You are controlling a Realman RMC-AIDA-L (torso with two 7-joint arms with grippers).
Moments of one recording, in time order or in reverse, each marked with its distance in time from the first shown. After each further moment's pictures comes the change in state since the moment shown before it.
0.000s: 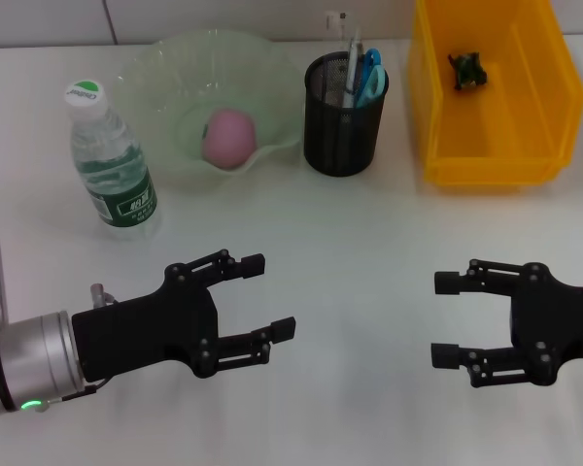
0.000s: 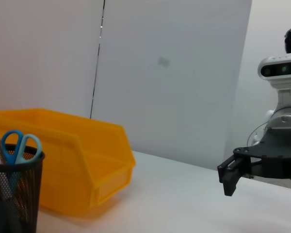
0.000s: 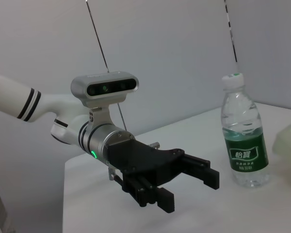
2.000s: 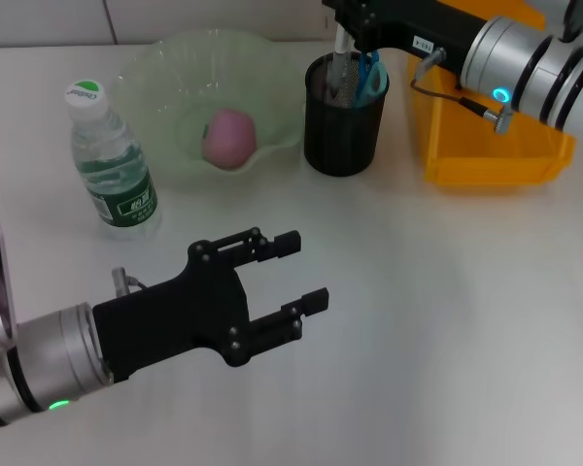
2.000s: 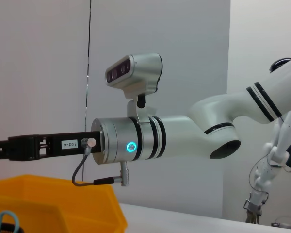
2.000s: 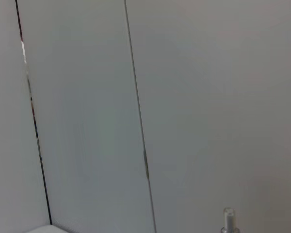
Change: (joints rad) left arm 0.054 -0.054 0.019 0.091 -0.072 0.032 0.096; right arm 0.554 0.011 -0.031 0.535 0.601 0.804 -0.283
